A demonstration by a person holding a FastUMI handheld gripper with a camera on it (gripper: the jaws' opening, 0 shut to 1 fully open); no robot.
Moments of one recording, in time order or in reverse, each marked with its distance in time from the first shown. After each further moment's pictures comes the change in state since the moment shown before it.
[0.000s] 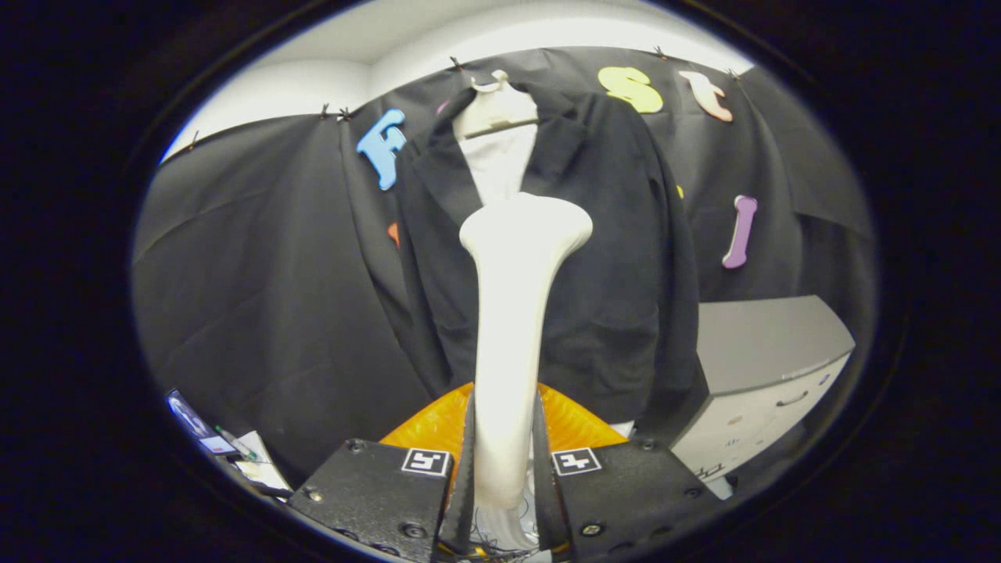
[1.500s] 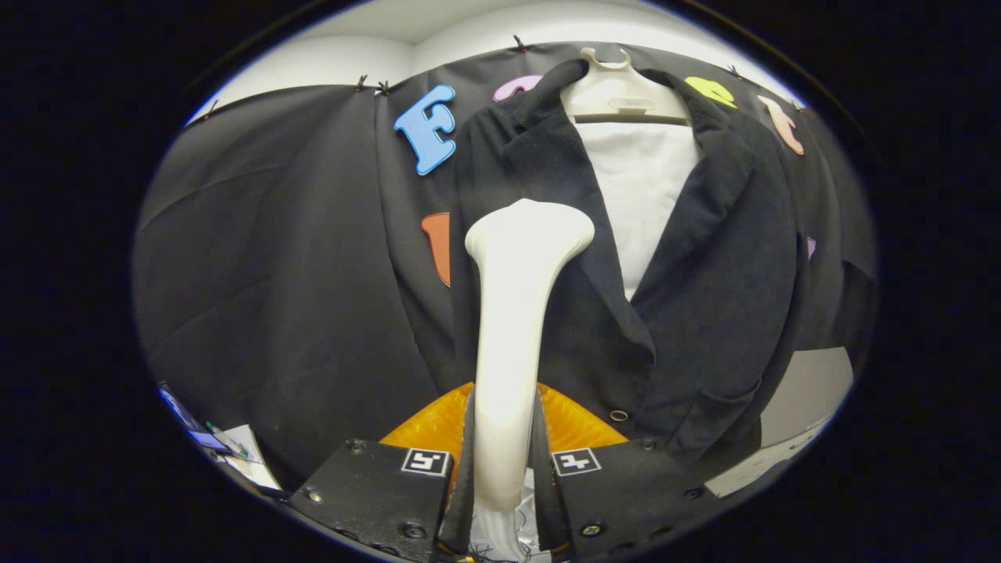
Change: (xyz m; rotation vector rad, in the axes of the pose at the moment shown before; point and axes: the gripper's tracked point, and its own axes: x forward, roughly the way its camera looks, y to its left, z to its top) arm 0.112 0.081 0.018 -0.102 0.053 0.045
